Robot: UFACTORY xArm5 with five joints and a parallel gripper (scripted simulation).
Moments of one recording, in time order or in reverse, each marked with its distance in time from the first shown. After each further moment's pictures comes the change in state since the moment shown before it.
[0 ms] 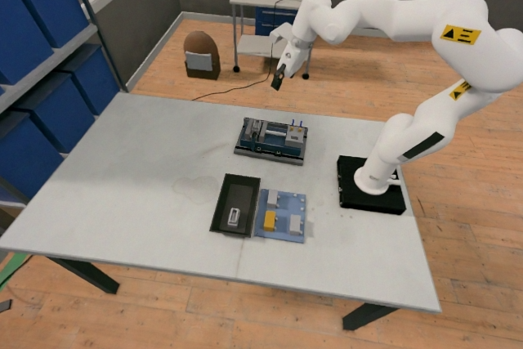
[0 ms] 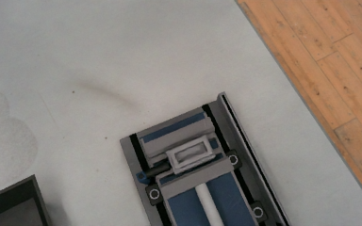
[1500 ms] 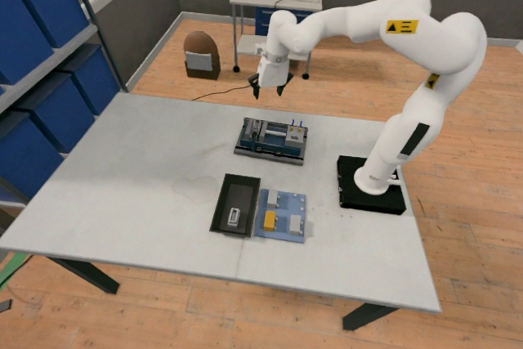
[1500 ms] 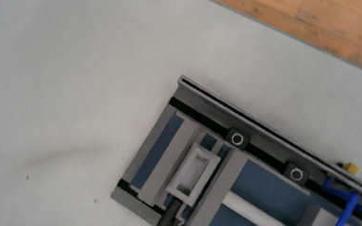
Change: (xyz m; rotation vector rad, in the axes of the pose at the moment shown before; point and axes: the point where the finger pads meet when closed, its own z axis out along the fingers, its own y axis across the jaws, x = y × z) arm 0.030 -0.008 0.086 -0.056 -0.134 0.624
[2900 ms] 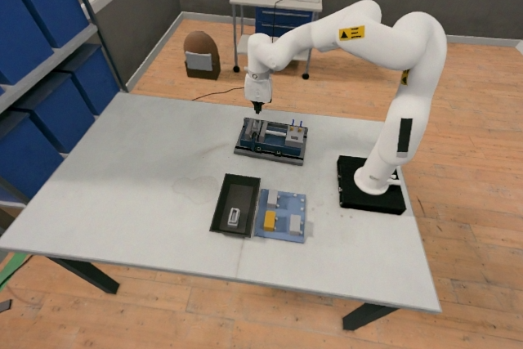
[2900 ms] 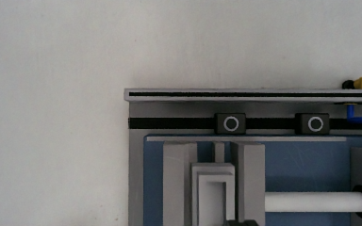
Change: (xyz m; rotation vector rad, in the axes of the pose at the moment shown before) arm 0.015 -0.020 0.085 -0.115 -0.073 0.538
